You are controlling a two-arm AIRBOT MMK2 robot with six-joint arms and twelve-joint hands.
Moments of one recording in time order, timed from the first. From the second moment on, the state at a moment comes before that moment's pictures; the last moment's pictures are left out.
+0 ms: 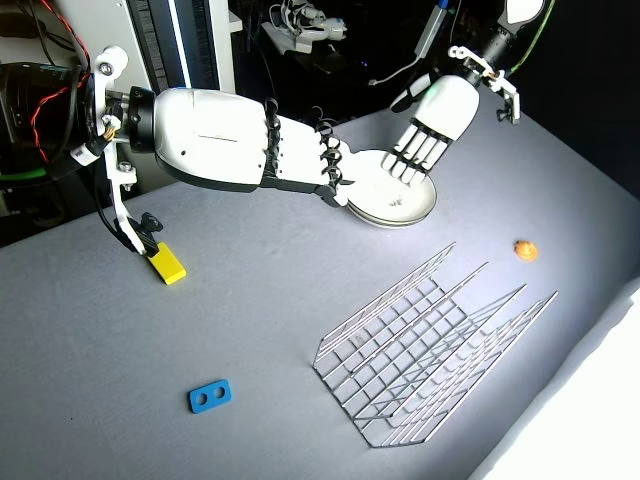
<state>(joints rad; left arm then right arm) 0.89 -0.73 1.18 1.82 -0.81 -0.10 -0.56 -0.67 0.74 -0.48 0.67 -0.59</state>
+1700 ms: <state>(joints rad) 0.87 -0.73 0.95 1.67 -0.50 -0.26 -0.50 -0.76 0.76 -0.49 0.57 -0.68</state>
